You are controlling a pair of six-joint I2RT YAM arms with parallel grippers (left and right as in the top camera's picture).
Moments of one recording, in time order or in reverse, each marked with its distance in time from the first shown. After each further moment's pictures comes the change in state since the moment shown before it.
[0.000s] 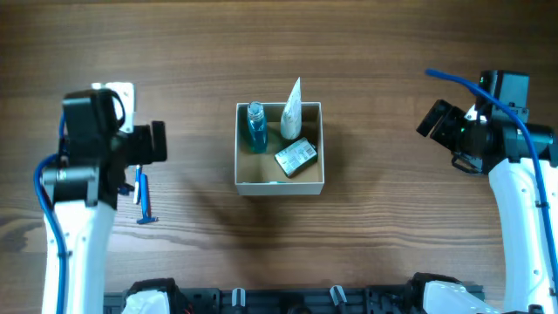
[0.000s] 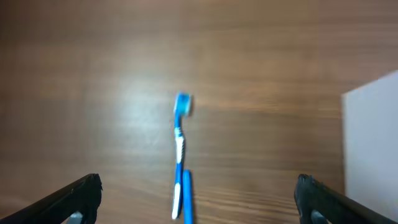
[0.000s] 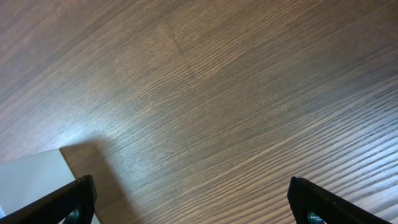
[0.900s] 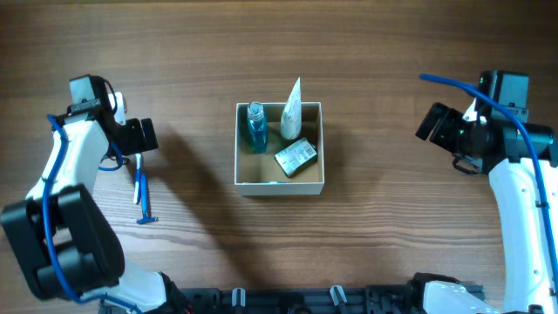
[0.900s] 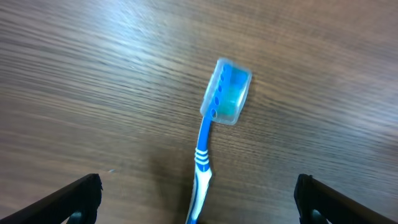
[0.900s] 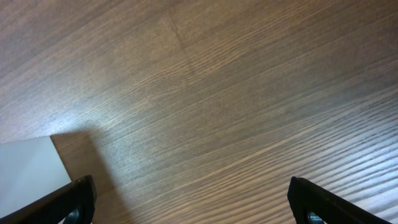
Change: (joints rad) left arm 0.190 0.589 0.000 0.222 0.077 -0.043; right arm 0.000 0.000 0.000 -0.014 -0.004 -0.078
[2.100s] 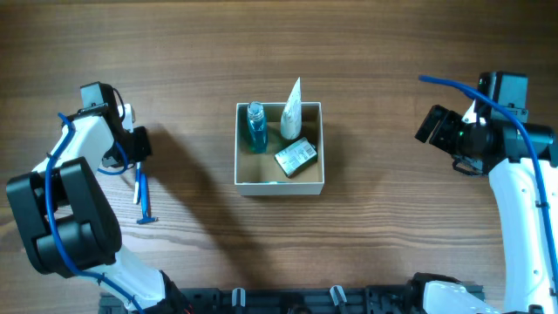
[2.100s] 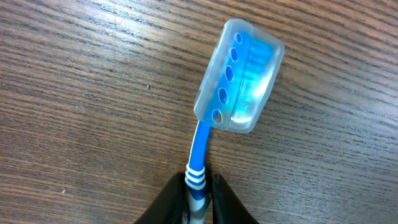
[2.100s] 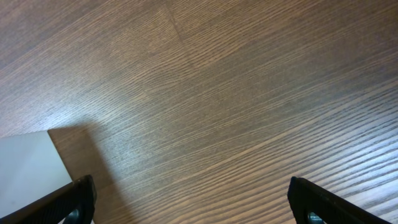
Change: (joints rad) left arm 0.003 0.116 -0.005 0.014 0.021 -0.014; right arm 0.000 0.000 0.000 -0.019 -0.003 0.003
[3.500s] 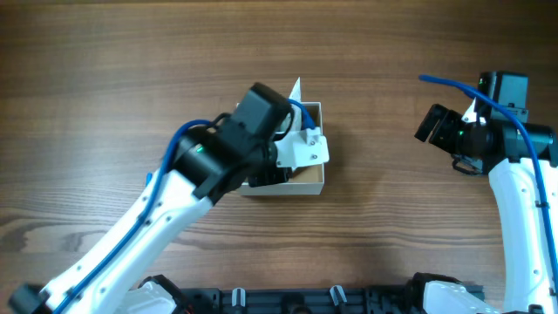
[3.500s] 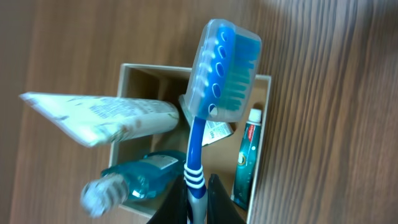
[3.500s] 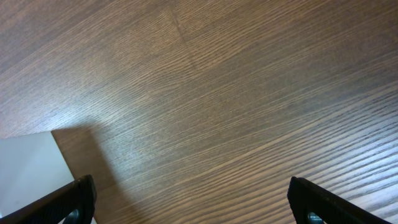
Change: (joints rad) left arm -0.989 -0.452 0.298 -0.356 0.090 0.777; right arm 0.000 0.000 0.000 0.008 -0.007 0.000
